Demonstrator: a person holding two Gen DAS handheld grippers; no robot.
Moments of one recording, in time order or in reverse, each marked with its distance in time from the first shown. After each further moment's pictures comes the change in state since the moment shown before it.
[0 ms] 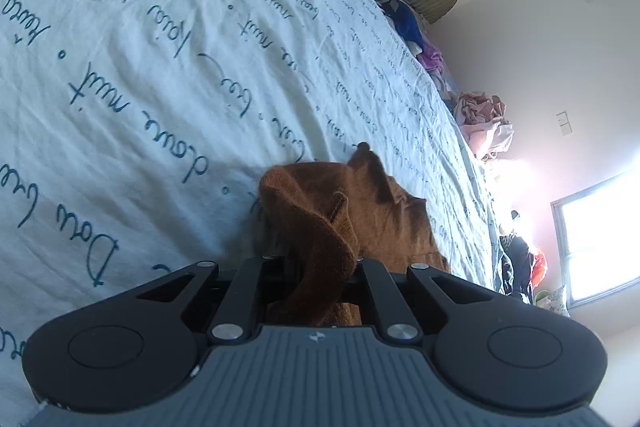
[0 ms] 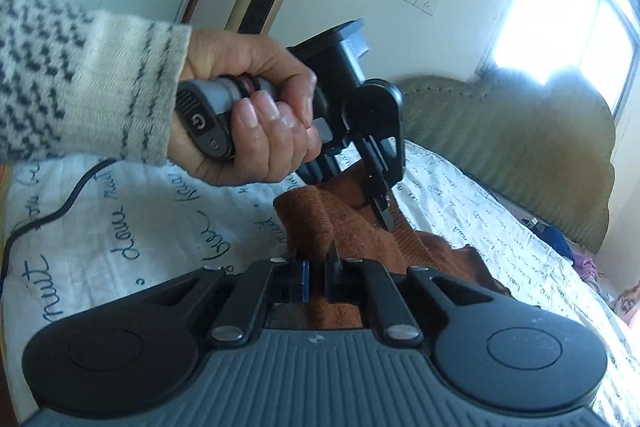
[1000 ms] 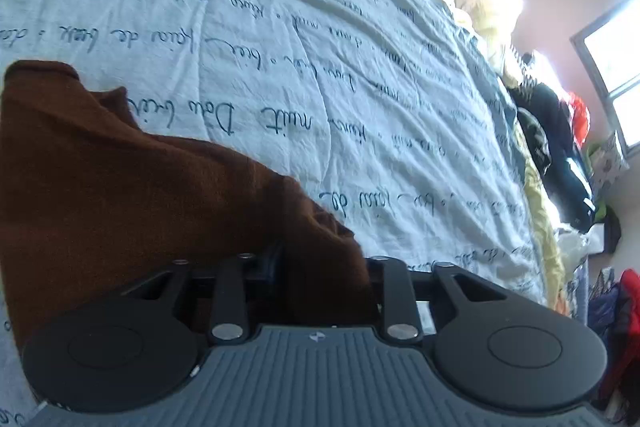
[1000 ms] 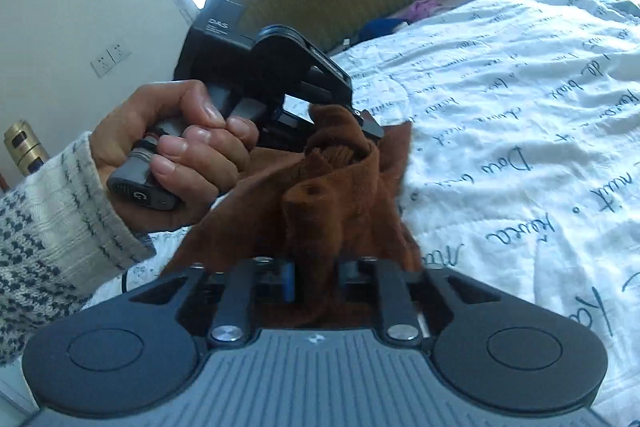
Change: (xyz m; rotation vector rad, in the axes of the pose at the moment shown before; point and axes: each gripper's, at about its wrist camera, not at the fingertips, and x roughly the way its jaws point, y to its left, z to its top) left arm 0.241 -0.268 -0.089 0.364 0.229 0.117; right arm -0.111 -0.259 -0.195 1.029 0.071 -0.129
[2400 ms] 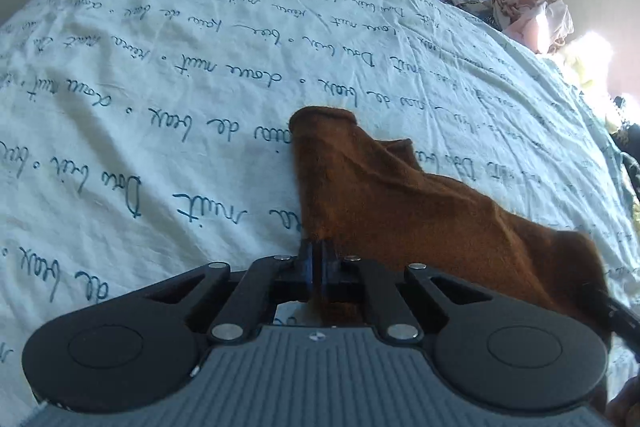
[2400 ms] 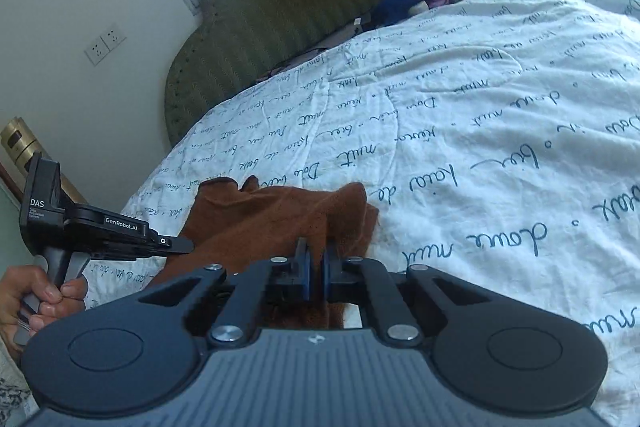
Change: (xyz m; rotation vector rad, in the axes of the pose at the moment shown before) left arm -0.069 0.109 -0.023 0.036 -0.186 0.378; right arm 0.083 -0.047 0.104 -0.053 0.067 0.091
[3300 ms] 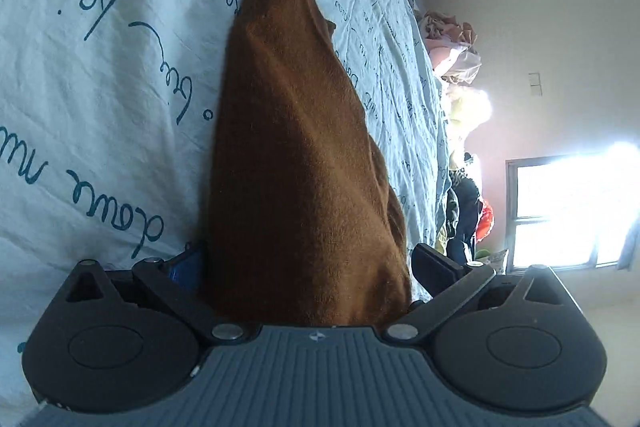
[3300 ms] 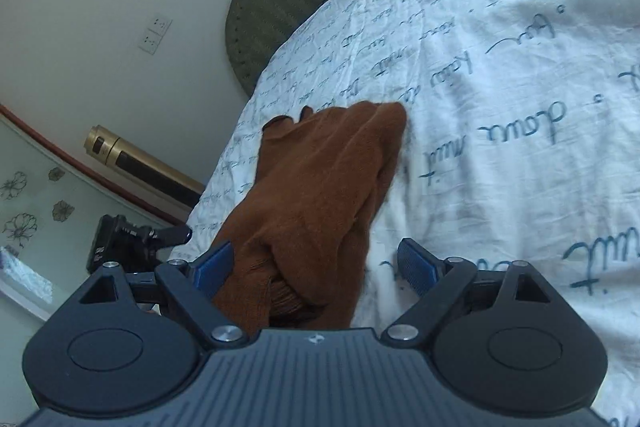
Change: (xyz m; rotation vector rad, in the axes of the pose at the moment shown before) left arm 0.005 0.041 -0.080 -0.505 0.253 -0.652; right arm 0.013 -0.058 -0.015 0.226 0.301 0.401
